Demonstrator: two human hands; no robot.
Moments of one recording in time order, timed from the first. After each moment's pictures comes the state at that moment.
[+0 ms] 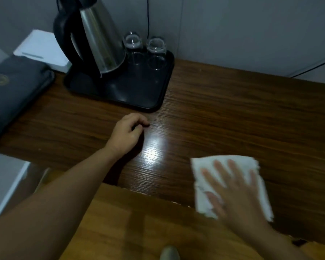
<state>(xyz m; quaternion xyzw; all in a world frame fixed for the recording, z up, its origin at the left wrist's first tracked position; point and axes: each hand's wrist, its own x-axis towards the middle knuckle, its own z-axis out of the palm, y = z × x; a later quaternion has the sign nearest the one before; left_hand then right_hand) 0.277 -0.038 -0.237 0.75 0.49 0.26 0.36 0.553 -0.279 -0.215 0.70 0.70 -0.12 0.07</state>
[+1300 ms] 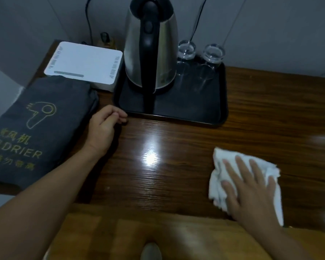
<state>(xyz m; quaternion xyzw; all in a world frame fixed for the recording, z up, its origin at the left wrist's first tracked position) 0.057 0.116 -0.237 0.61 0.49 0.37 0.51 0.339 -0.168 -0.219 0.84 0.52 -0.13 0.02</state>
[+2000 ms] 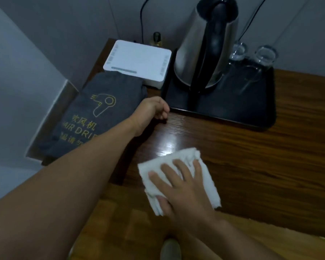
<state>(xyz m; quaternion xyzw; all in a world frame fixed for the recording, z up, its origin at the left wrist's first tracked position) 0.040 0.142 -0.197 0.57 0.50 0.23 0.61 0.137 -0.091 -0.219 0.60 0.79 -0.14 -0.02</state>
